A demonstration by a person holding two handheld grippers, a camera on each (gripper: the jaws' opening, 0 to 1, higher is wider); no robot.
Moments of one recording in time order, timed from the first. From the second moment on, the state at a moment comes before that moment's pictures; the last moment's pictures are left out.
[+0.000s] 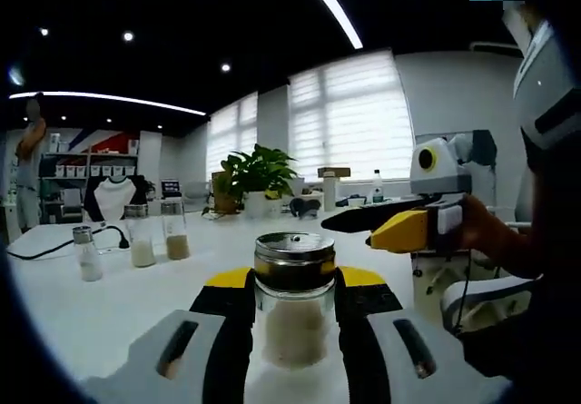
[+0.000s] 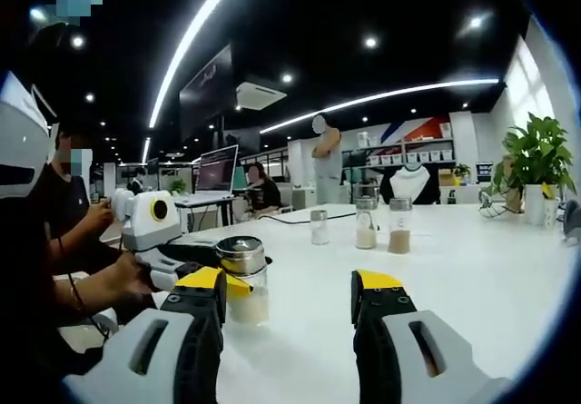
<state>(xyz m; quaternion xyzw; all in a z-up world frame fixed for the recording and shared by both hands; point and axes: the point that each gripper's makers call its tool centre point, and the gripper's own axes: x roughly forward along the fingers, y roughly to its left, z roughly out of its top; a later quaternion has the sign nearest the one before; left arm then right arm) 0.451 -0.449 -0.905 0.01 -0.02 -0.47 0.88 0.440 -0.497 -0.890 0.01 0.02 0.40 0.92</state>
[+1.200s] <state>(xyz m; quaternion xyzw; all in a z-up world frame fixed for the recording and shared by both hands) 0.423 -0.479 -0.908 0.01 -0.03 -0.53 0.85 0.426 -0.470 -0.890 0.00 0.02 0.44 0.90</state>
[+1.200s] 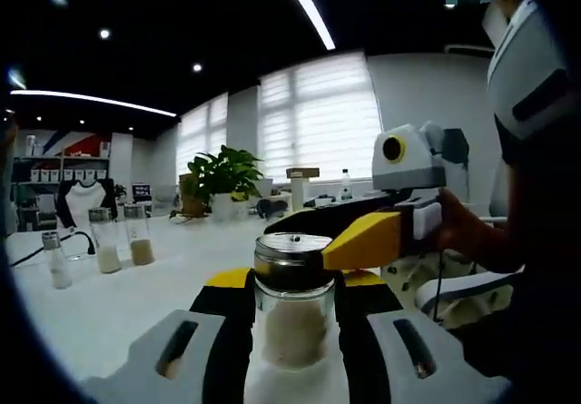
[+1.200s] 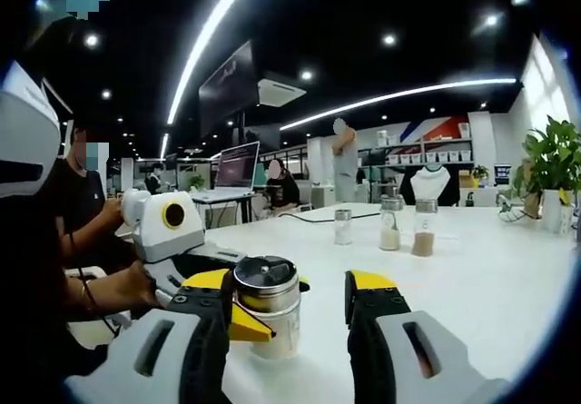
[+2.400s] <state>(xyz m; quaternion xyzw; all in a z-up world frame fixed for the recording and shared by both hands) 0.410 -0.488 -0.905 0.02 -0.04 -0.56 0.83 0.414 -0.453 -0.888 0.01 0.02 0.48 0.88</state>
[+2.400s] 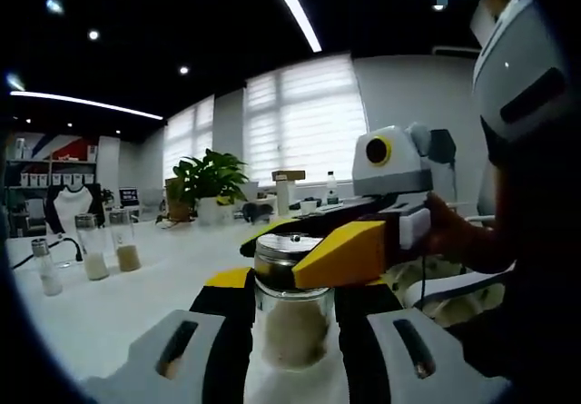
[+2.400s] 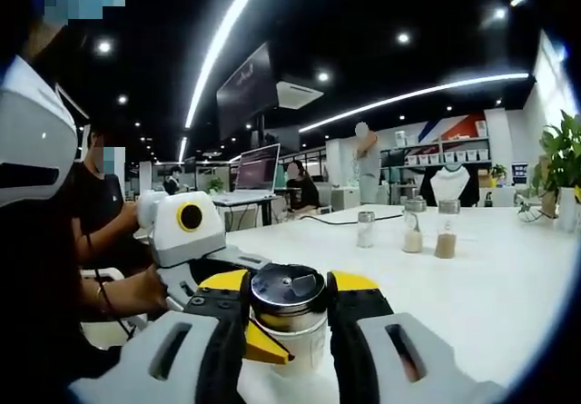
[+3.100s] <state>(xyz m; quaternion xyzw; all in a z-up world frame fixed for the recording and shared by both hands) 0.414 -0.484 -0.900 0.01 -0.03 -0.55 0.83 0.420 -0.451 -0.884 0.04 0.02 0.46 0.89</state>
